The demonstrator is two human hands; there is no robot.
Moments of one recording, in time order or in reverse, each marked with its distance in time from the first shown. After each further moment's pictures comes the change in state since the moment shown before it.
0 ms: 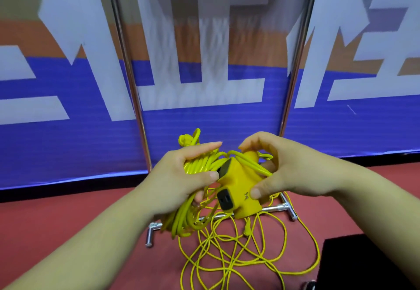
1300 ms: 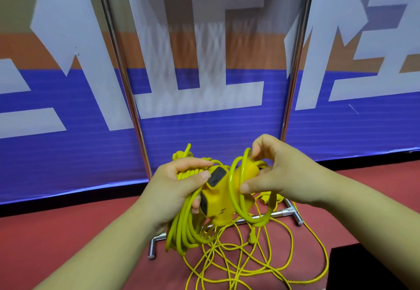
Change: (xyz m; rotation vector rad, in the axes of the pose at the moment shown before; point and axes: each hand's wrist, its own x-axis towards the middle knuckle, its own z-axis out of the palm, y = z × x) left_hand 0.016 -0.022 0.001 -0.286 0.166 -0.093; right_hand 0.019 0.003 0.013 0.033 0.230 0.056
